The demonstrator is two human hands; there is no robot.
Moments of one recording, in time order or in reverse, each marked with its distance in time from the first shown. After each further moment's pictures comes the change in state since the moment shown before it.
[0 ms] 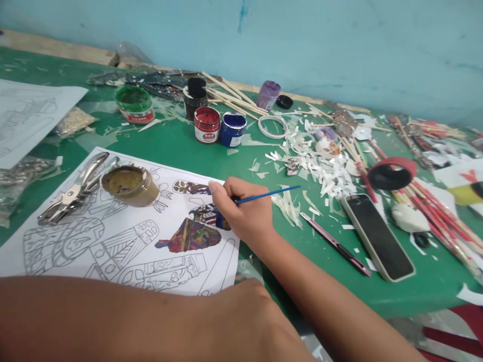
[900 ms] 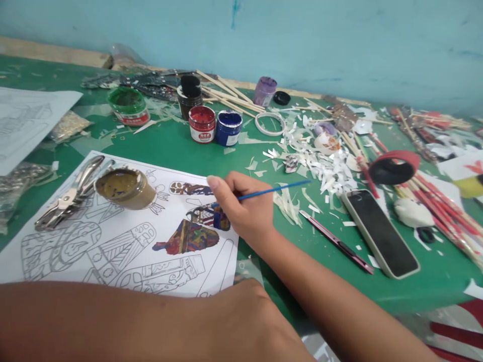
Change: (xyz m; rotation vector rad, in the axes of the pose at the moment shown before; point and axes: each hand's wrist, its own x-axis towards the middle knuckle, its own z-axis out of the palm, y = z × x) left_hand -0.001 -0.003 0.001 -0.038 0.058 0.066; right_hand 0.006 -0.005 -0.005 0.100 0.039 -0.007
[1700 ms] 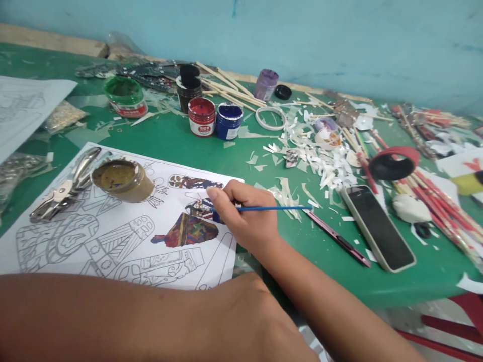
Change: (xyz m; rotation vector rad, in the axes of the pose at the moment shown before) left_hand 0.007 0.014 -0.012 0.089 -0.190 -0.127; right_hand -0.018 -0.006 -0.008 -0.161 -0.117 0.064
